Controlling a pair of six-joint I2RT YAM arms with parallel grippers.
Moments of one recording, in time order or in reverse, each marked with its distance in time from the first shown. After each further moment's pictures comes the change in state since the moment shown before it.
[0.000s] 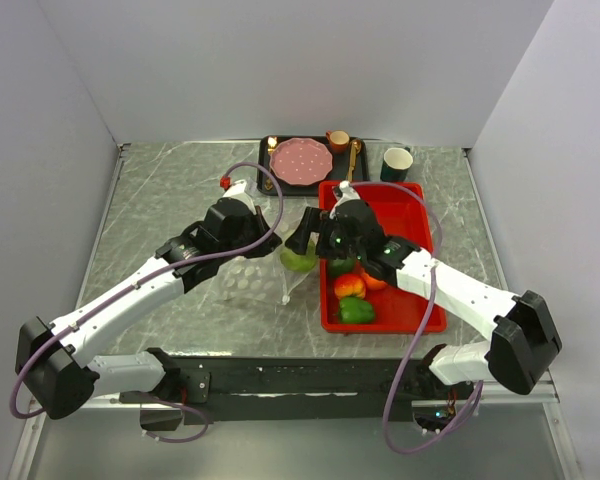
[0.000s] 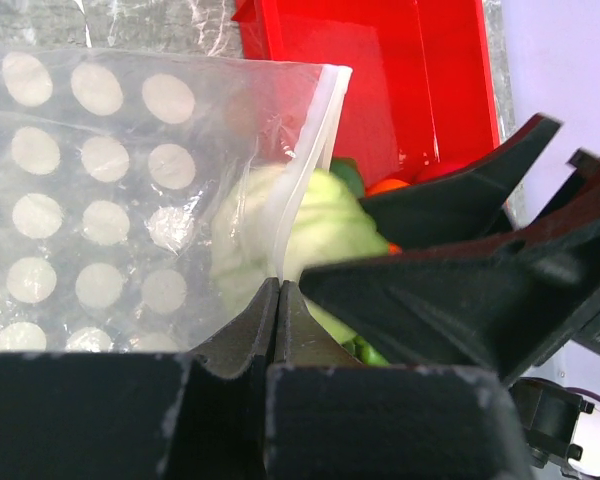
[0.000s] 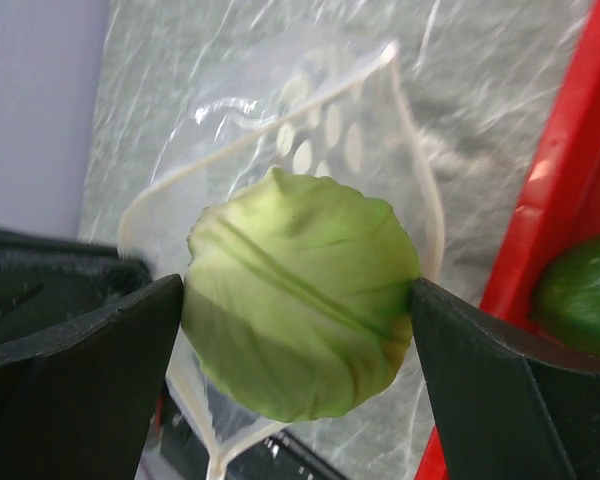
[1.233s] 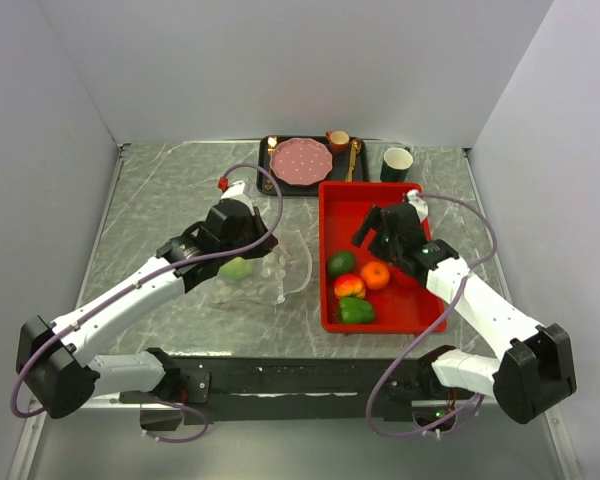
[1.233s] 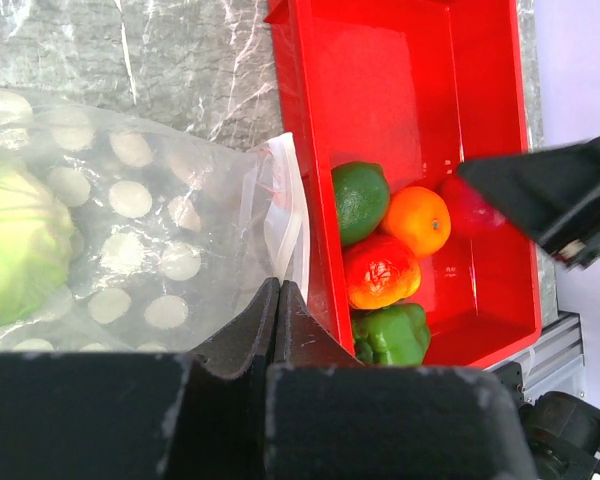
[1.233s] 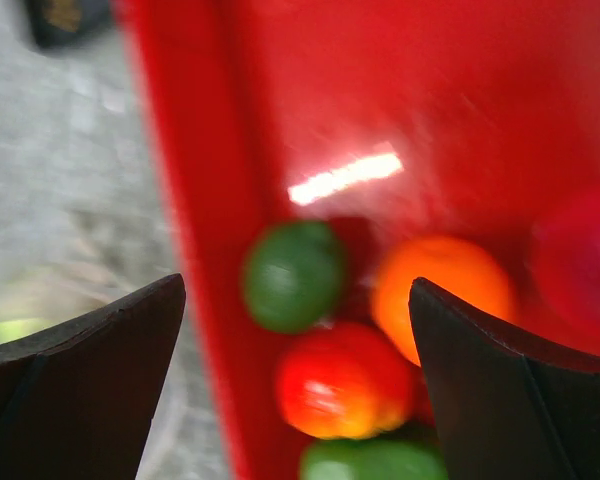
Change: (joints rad) left arm 0.000 0.004 0.000 -0.028 -0.048 -0.008; right arm -0.288 -0.157 -0.109 -0.255 0.240 0.053
